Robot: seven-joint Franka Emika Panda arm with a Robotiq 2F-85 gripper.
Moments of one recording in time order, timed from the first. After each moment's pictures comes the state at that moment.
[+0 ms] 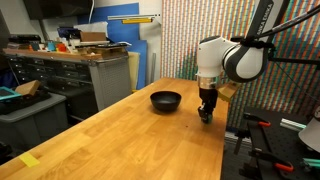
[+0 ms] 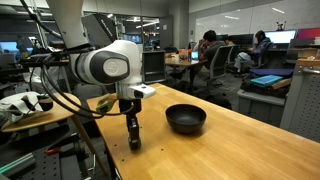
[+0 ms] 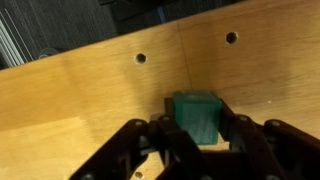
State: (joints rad) arm 0.18 0.26 -0.19 -2.68 -0.28 2.84 0.54
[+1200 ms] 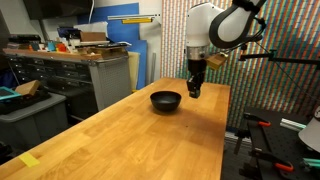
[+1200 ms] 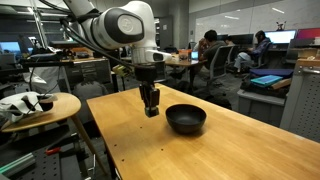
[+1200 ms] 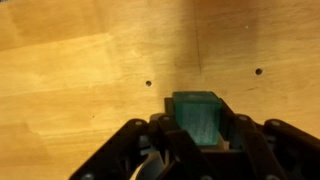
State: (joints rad) arm 0.09 0.06 -0.13 -2.53 -0.24 2.56 0.33
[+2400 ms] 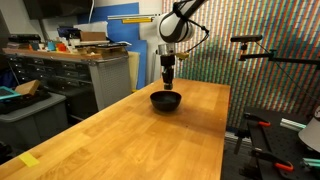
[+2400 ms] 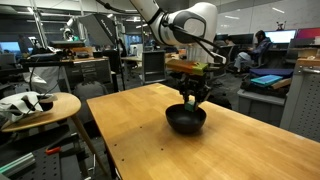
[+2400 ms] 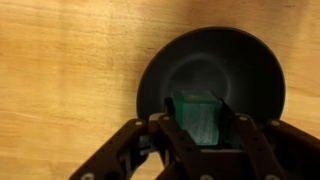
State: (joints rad) arm -0.13 0.50 -0.02 -1.86 0.03 2.25 -0.30
